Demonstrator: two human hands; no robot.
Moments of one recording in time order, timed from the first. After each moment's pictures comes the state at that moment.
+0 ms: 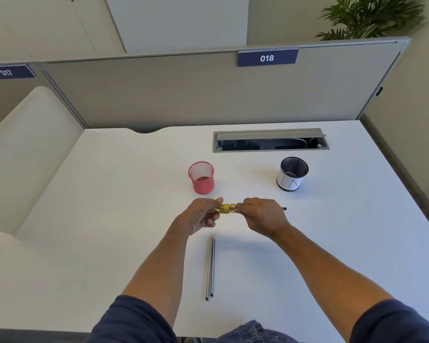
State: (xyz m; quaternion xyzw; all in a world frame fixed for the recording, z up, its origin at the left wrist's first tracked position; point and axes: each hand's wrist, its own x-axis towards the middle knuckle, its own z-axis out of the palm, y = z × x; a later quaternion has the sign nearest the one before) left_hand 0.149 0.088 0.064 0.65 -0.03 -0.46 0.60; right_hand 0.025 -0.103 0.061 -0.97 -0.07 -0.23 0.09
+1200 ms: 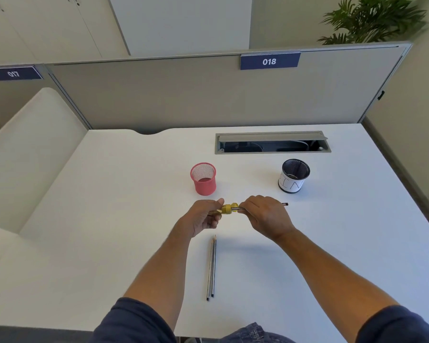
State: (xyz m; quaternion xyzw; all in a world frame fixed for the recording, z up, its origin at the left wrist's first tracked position) left_hand 0.145 0.087 0.062 0.65 -0.01 -0.44 0.61; right_hand 0.022 -0.104 0.065 -0.95 -0.09 -0.28 0.08
